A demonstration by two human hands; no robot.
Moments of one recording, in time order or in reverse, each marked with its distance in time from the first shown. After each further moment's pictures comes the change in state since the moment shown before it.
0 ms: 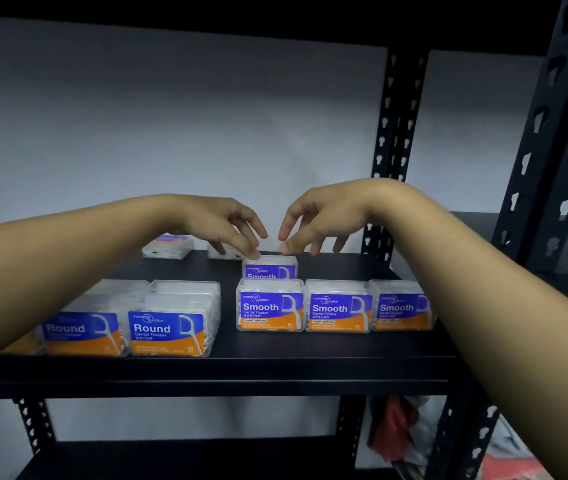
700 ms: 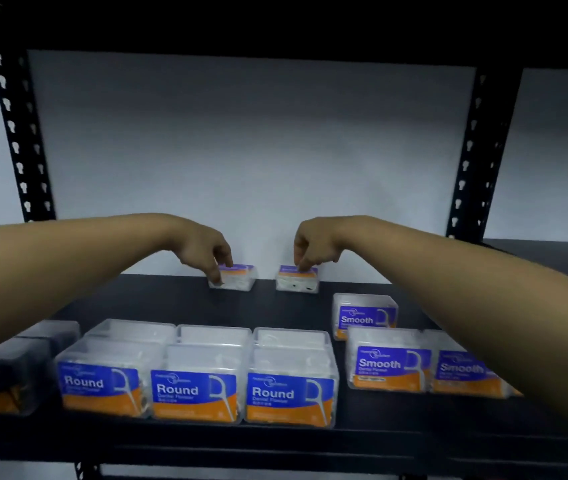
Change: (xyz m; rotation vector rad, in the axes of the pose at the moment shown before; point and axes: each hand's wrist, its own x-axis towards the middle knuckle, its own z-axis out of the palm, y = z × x) left_hand -0.030 -0.133 -0.080 0.541 0.007 -0.326; right_hand 0.186 -0.058 0.016 -0.300 0.094 0.070
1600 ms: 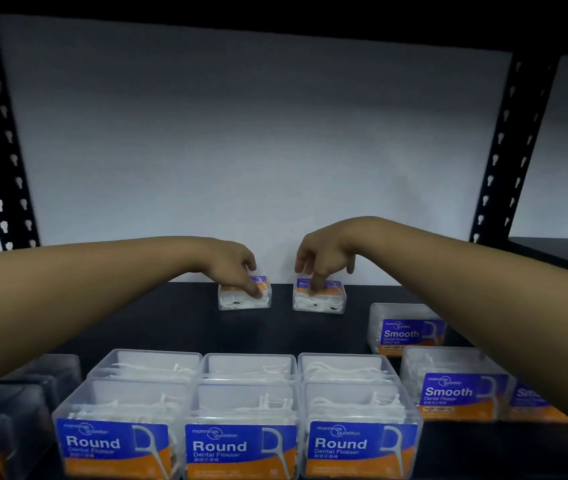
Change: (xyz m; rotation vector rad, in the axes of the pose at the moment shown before) left_hand 0.054 -0.015 0.027 -0.100 0.031 0.096; right_hand 0.035 -0.032 0.007 -0.041 -0.215 0.102
